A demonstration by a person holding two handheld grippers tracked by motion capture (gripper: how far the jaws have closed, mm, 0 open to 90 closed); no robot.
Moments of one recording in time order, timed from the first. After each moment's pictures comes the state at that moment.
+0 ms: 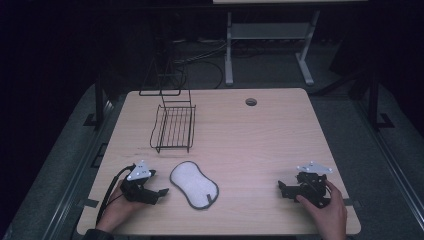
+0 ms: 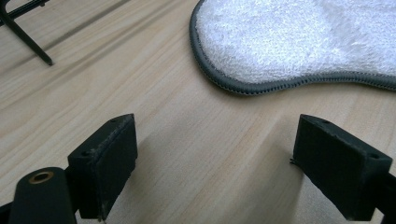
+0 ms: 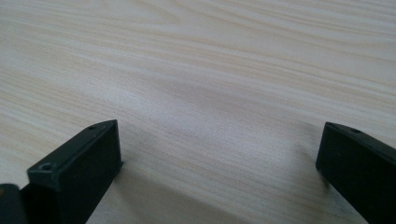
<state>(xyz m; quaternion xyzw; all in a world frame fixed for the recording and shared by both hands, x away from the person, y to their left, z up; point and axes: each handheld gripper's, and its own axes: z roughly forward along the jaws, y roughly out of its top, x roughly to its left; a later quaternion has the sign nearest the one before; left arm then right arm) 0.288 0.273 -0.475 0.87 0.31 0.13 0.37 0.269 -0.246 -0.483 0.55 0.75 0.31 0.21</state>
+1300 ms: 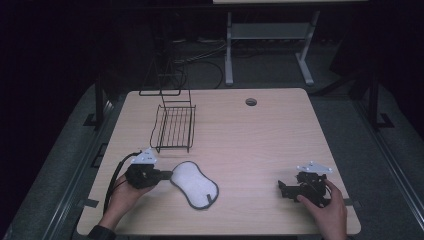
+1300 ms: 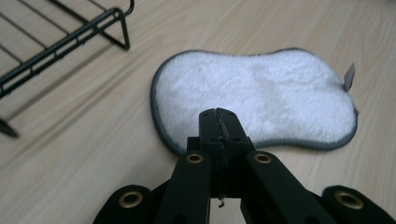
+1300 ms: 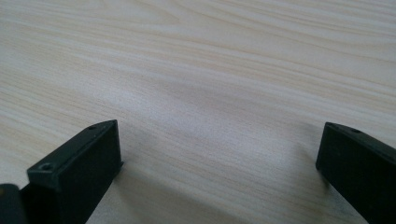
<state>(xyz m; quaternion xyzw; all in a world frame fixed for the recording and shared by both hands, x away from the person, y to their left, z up) 0.308 0.246 -0.429 0.87 0.28 0.06 0.39 0.270 -0.247 -0.484 0.55 0.75 0.31 0.21</state>
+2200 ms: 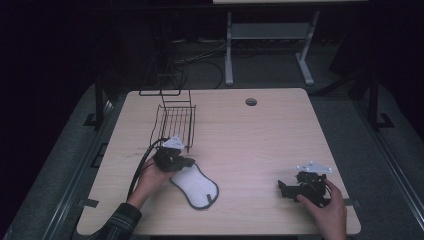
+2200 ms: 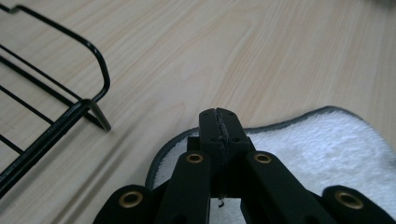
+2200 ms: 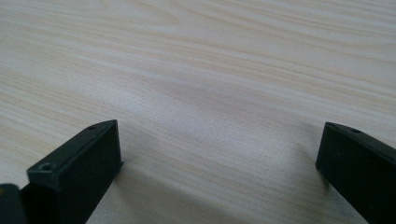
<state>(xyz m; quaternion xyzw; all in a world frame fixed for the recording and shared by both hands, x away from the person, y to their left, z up) 0.359 0.186 -0.441 0.89 0.26 0.05 0.37 0.271 -0.247 -0.483 0.55 0.75 0.31 0.21</state>
